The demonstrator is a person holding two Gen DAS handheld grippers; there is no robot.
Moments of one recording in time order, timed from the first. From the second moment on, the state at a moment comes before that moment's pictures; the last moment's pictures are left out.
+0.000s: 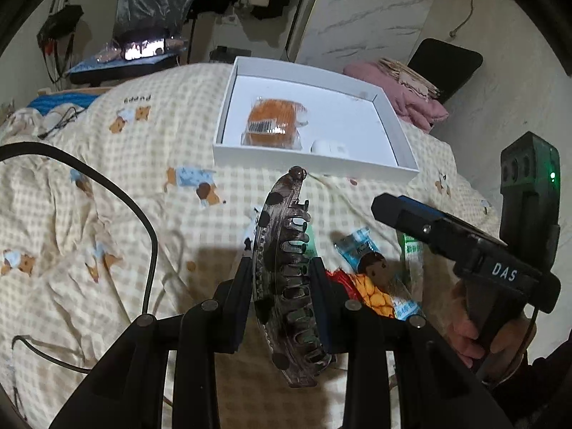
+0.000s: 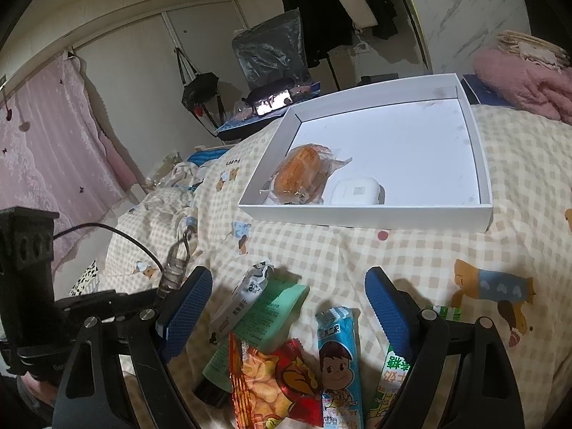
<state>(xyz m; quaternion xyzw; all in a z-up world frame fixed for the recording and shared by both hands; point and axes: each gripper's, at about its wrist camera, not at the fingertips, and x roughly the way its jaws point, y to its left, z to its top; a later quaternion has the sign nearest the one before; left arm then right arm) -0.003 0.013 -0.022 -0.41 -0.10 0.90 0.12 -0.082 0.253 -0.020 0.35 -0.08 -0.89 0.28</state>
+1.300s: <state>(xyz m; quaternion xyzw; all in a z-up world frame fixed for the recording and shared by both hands) -0.003 0.012 -0.030 -0.41 -0.12 0.89 0.12 -0.085 0.253 -0.022 0.35 -0.08 -0.89 0.28</state>
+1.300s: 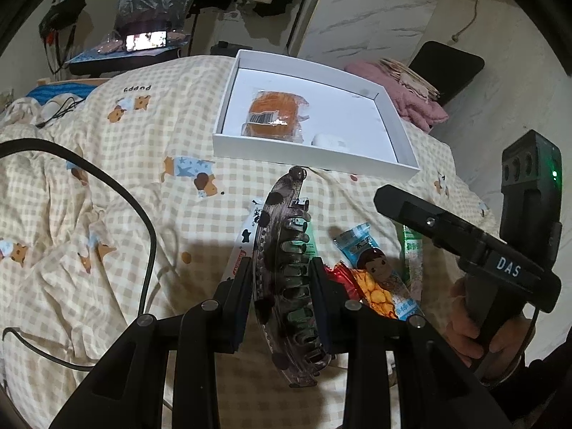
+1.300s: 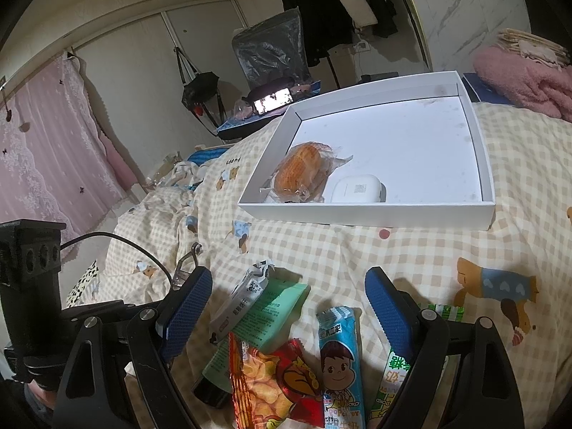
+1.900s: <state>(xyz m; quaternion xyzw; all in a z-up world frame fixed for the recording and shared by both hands) -0.004 0.014 -0.030 -0.42 -0.12 0.89 0.13 -0.084 0.253 -0.019 0.35 -0.09 -0.89 0.29</state>
